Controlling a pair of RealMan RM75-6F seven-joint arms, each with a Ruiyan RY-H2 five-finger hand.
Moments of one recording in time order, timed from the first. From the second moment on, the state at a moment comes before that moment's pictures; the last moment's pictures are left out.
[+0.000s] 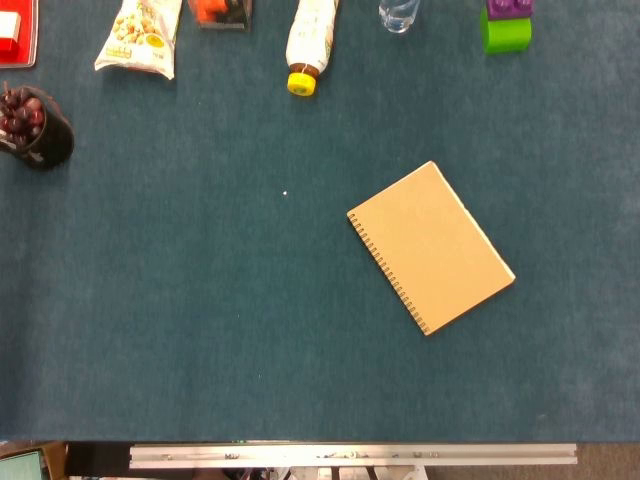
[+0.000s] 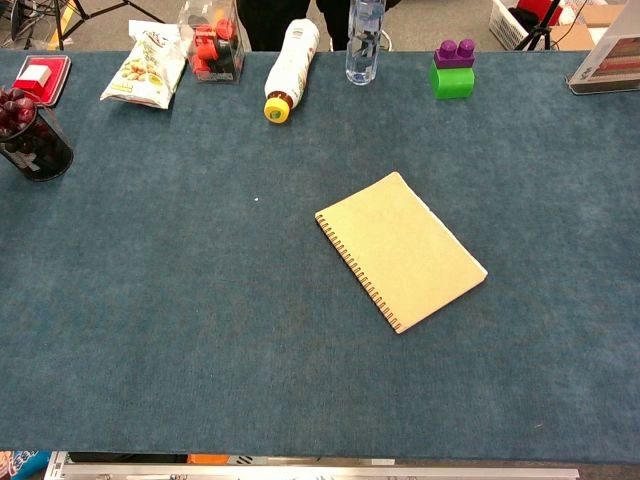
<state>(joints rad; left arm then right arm) -0.08 -1.17 -0.07 -1.57 1.48 1.55 0.25 0.09 -1.24 0.09 -1.46 -1.57 1.56 -0.09</state>
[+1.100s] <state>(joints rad) -0.09 -1.12 -0.05 -1.65 1.40 1.45 0.31 0.27 -1.28 0.11 -1.23 -1.66 1.44 -0.08</state>
